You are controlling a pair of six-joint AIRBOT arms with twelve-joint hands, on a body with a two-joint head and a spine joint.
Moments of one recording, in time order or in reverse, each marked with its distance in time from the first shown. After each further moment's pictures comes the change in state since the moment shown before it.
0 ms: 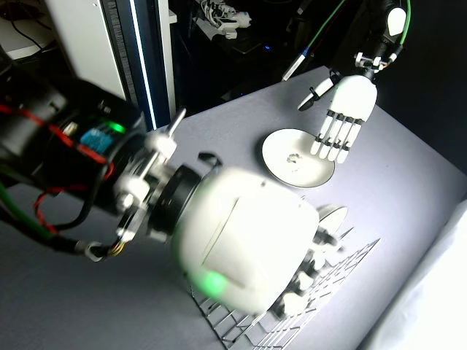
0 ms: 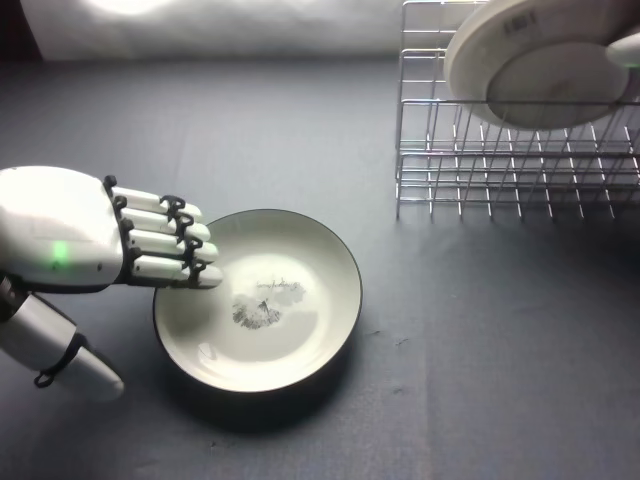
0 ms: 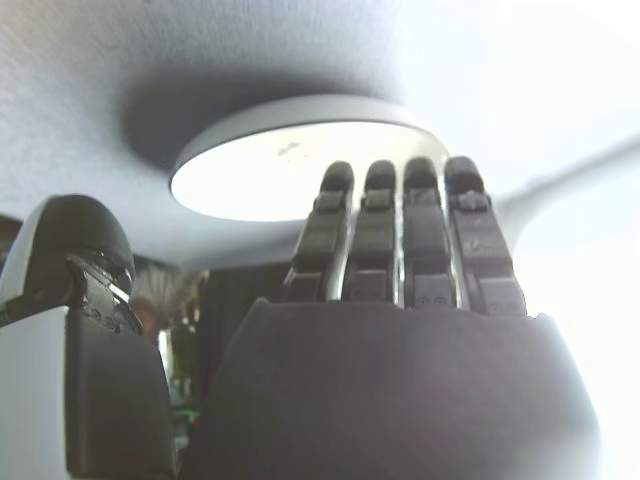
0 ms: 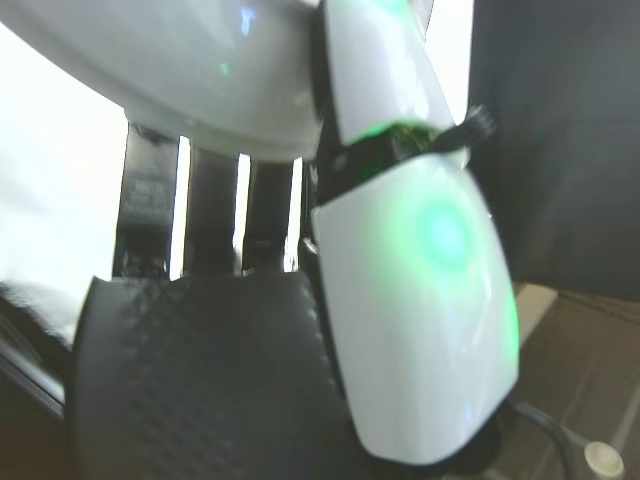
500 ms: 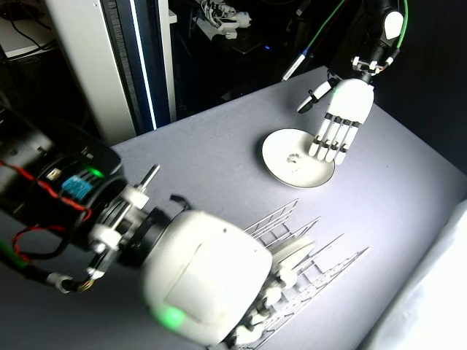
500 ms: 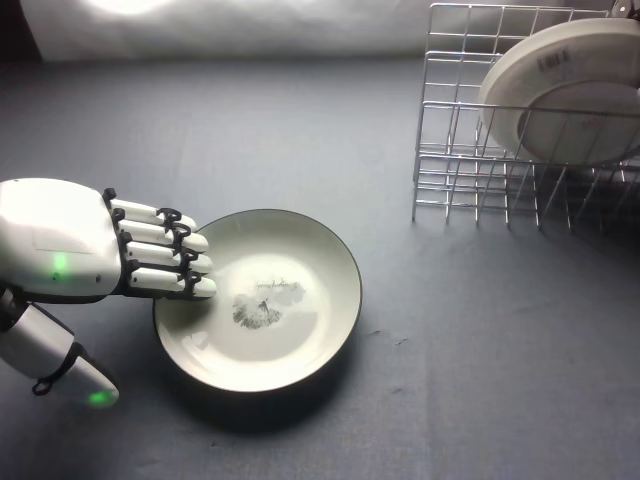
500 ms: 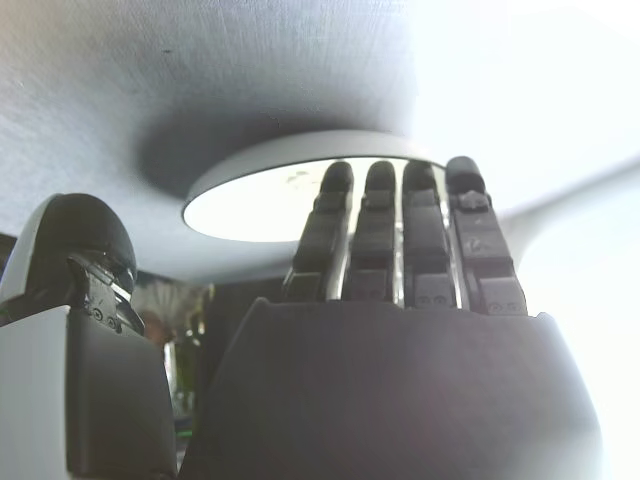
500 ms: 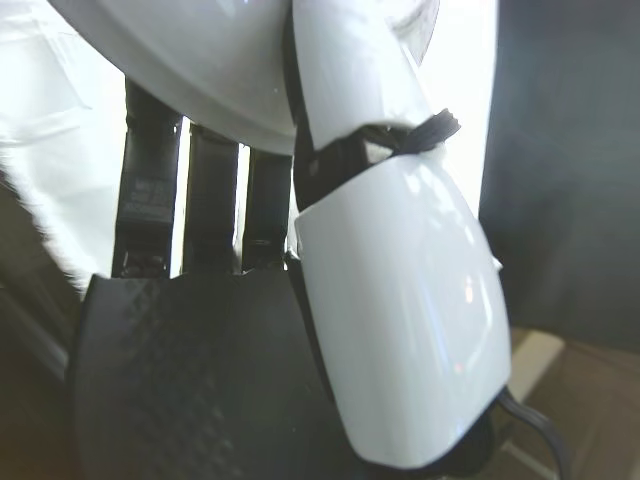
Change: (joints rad) left arm 0.023 -0.013 0.007 0.009 0.017 0.006; right arm -0.141 0.000 0.037 0.003 0.067 0.007
